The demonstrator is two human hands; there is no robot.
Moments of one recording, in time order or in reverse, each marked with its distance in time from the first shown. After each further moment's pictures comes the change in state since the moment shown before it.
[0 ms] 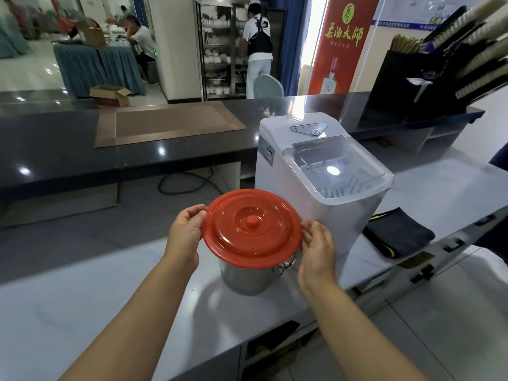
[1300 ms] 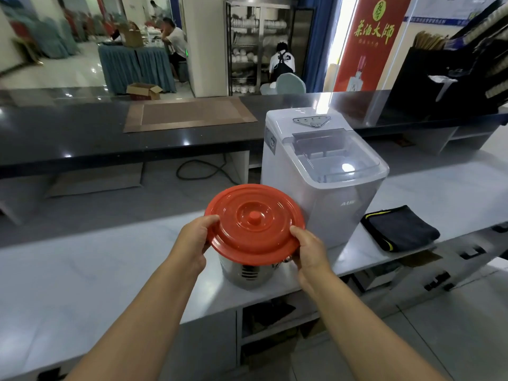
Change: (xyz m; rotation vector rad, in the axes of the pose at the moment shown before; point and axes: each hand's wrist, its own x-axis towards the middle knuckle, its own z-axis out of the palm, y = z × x) left_hand -0.097 0.001 0.017 0.004 0.129 -0.221; right_hand -0.015 -0.012 -0.053 -0.285 -0.266 0.306
